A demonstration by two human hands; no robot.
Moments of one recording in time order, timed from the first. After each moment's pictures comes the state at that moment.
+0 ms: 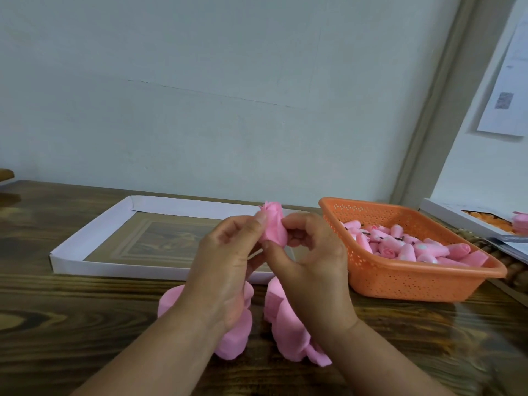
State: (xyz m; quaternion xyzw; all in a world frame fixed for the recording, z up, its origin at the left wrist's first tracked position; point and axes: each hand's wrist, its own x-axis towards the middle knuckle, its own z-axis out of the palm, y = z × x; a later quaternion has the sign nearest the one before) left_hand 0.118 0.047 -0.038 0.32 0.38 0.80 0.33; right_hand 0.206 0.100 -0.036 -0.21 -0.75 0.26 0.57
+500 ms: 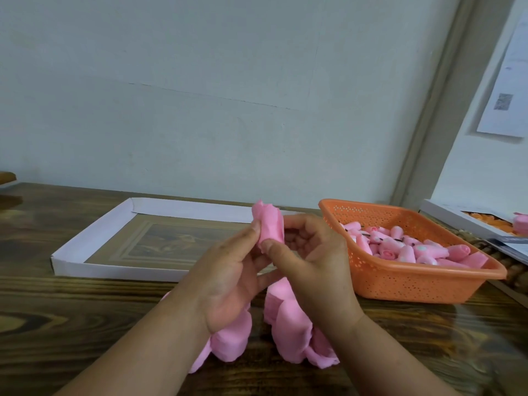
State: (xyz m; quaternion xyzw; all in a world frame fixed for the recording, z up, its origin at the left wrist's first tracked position) left_hand 0.105 0.050 -0.041 0.35 0.32 0.71 0.52; right_hand 0.213 0.100 -0.025 -0.16 -0.73 0.43 0.51
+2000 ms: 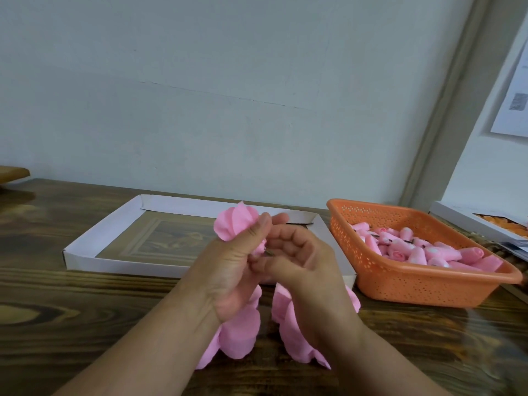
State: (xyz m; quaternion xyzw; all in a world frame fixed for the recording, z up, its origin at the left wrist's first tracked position) left_hand 0.102 0.044 -0.036 0.30 0.28 0.74 0.53; right_hand 0.203 0.088 -0.034 -0.10 -0.64 0.63 0.42
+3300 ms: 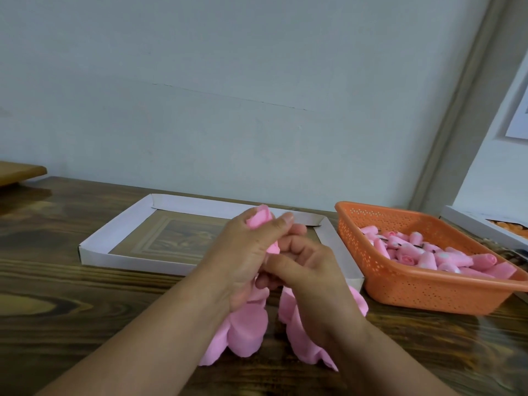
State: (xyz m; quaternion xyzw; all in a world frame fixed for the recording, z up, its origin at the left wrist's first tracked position) left_hand 0.111 0.044 -0.021 0.35 0.45 0.73 0.38; right_hand 0.203 0.093 -0.037 -0.11 -0.70 0.61 0.37
